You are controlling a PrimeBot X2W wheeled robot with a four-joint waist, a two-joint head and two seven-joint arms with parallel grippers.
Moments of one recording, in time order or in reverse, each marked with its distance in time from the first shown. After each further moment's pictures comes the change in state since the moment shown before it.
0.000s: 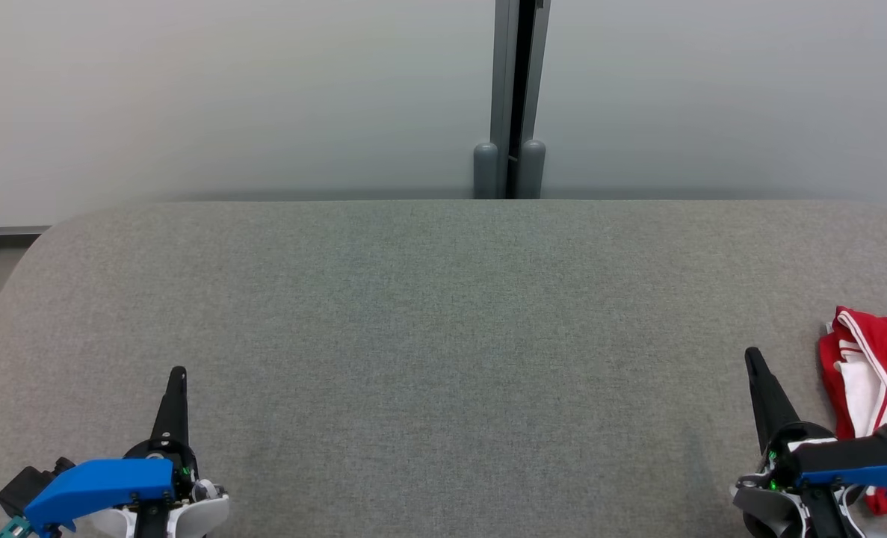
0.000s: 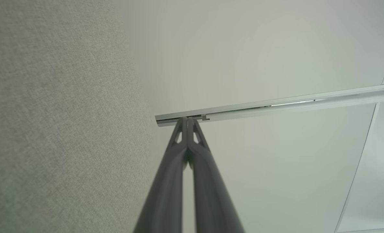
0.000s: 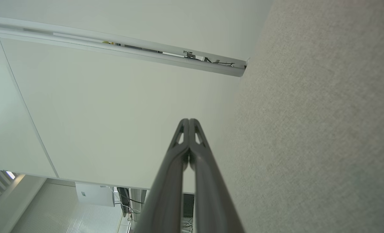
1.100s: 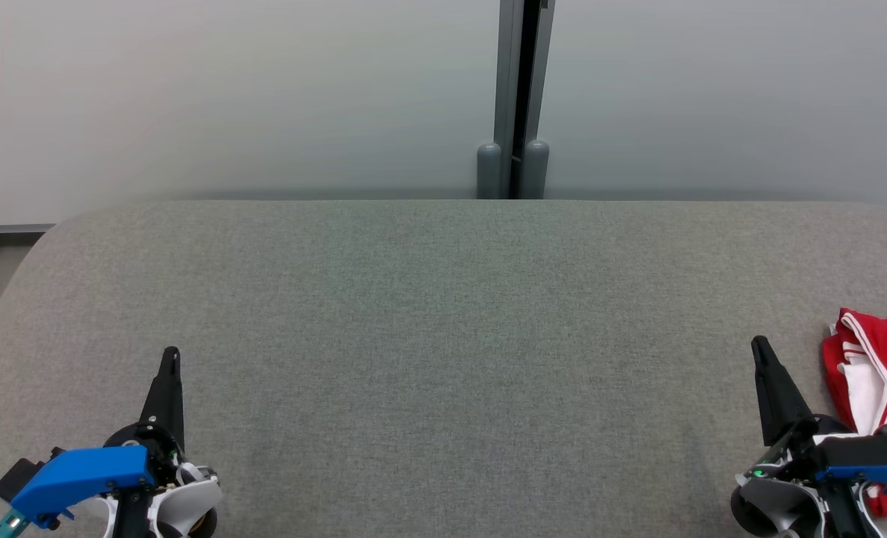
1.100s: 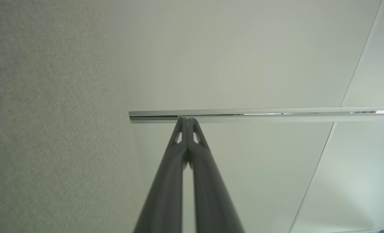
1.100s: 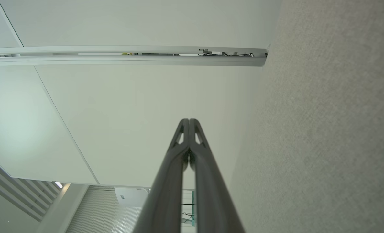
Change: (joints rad) left arm -0.023 0.001 0.021 -0.027 -0.170 -0.002 0.044; right arm 0.000 -0.001 -0.014 -0.038 0.189 0.000 0.045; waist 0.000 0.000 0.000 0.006
